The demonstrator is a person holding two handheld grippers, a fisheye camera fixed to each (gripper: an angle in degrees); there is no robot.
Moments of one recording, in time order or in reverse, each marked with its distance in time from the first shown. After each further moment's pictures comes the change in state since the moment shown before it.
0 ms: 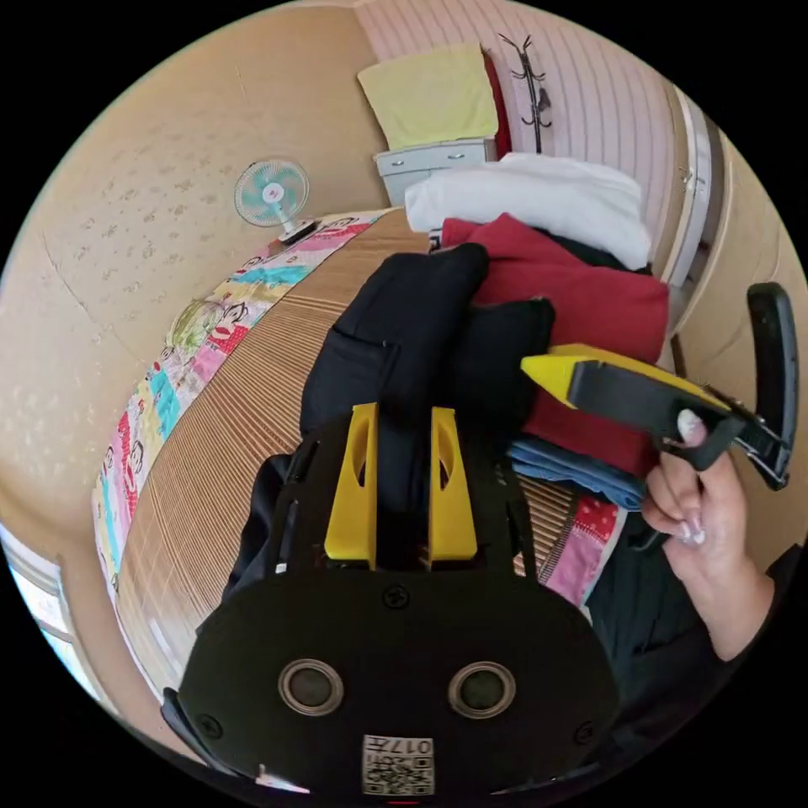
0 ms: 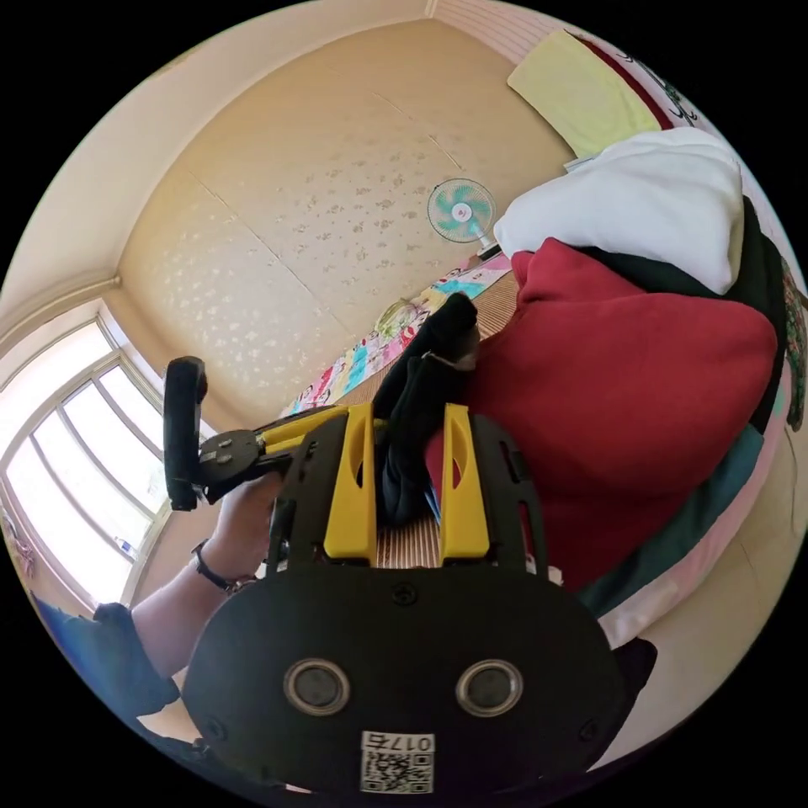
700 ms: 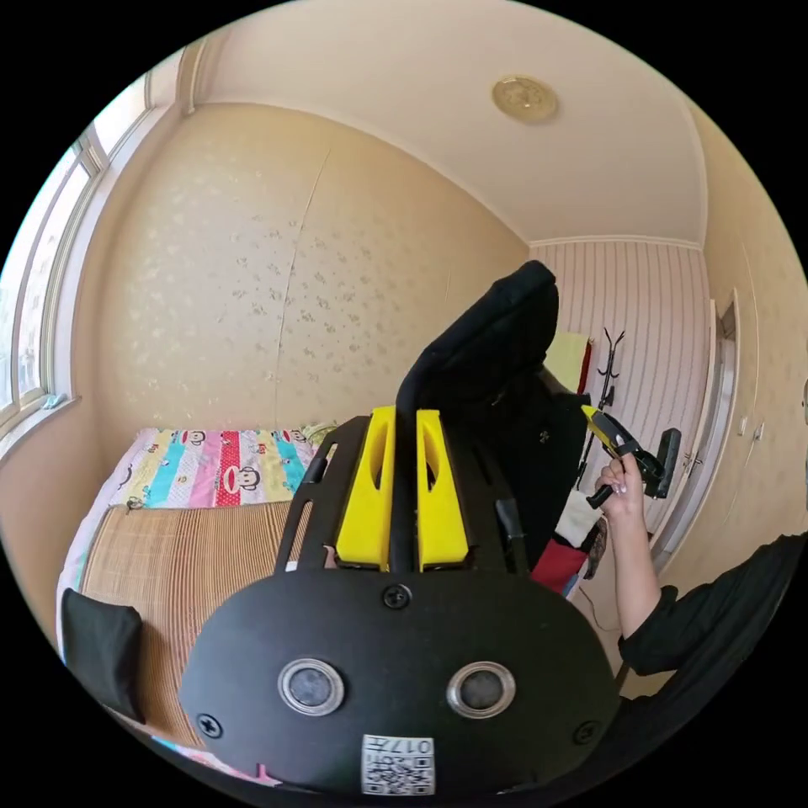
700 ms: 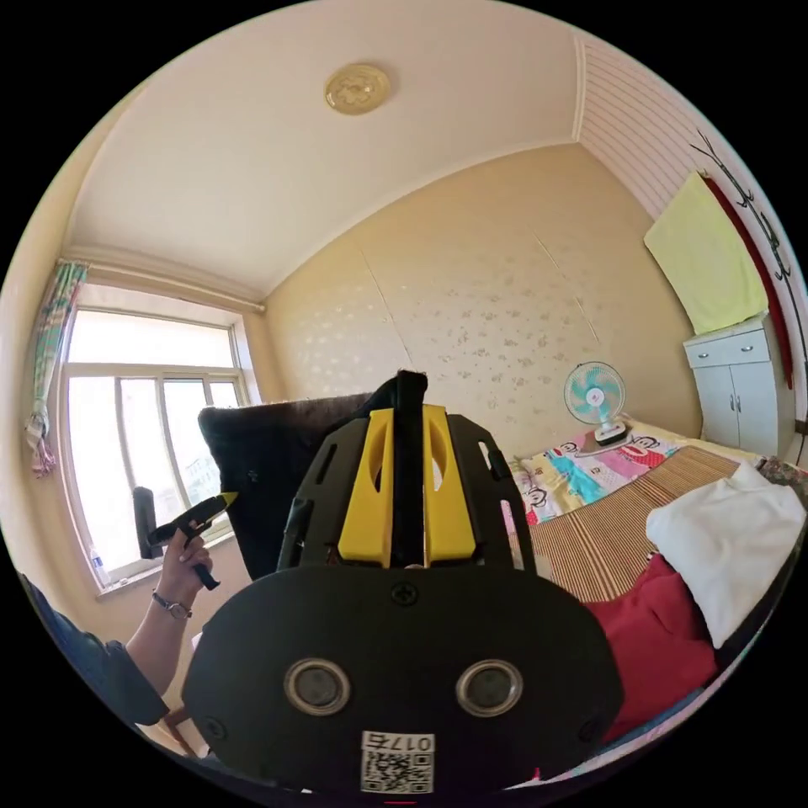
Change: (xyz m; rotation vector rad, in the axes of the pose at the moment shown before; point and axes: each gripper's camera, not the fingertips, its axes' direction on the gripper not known) left arm -0.196 0.185 -0.519 0.777 -0.078 -0.541; right arm -0.242 -0.163 -0.205 0.428 -0.290 -0.361
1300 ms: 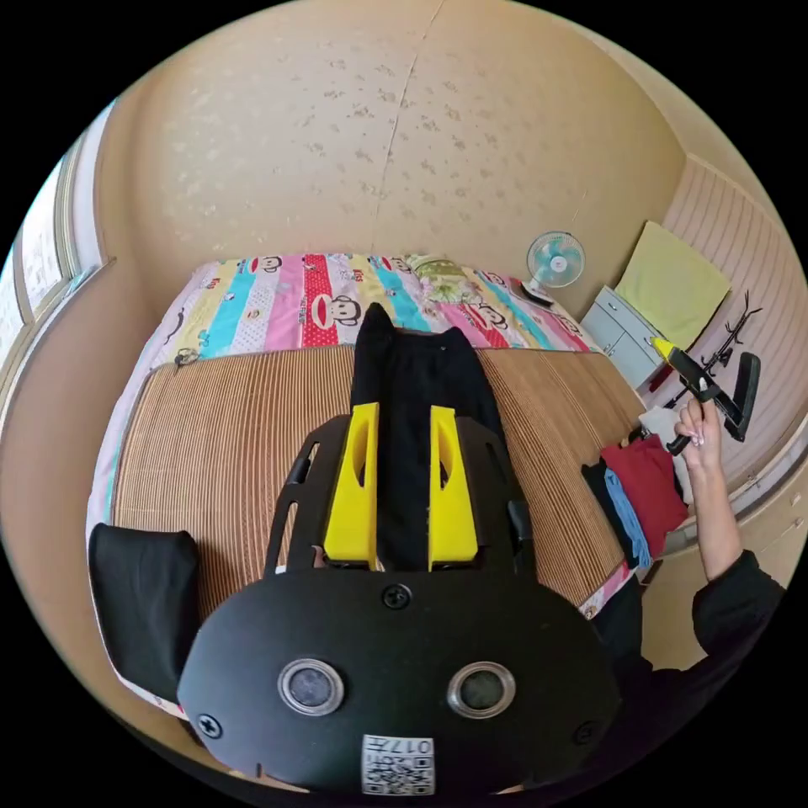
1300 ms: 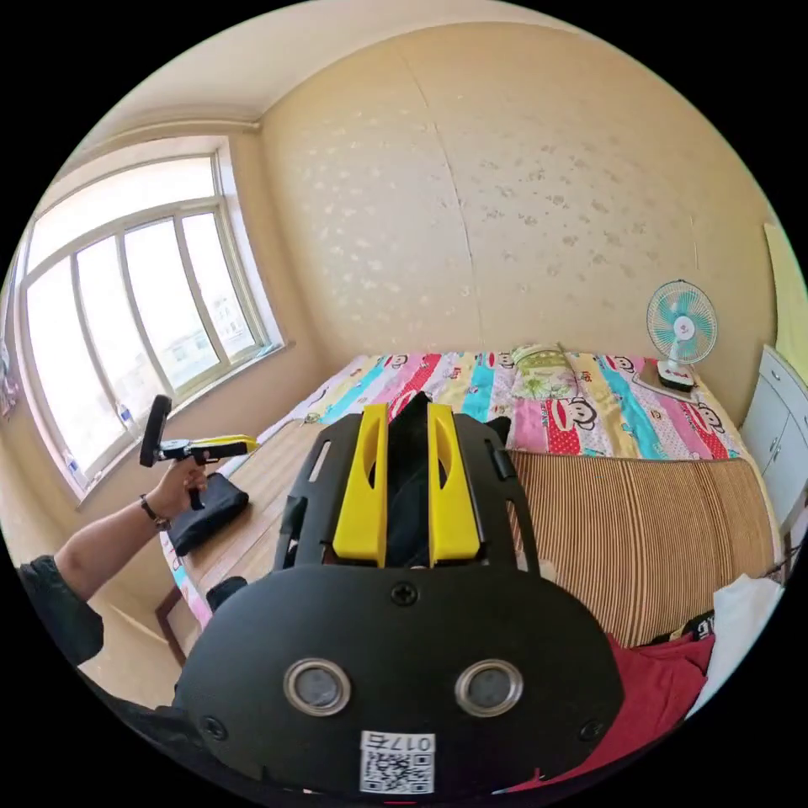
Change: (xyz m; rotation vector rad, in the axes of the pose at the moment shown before) left arm -0.328 0.012 0.227 -0.626 -0.229 -0.207; right arm 0.070 0.052 0.379 -0.662 -0.025 -0.182
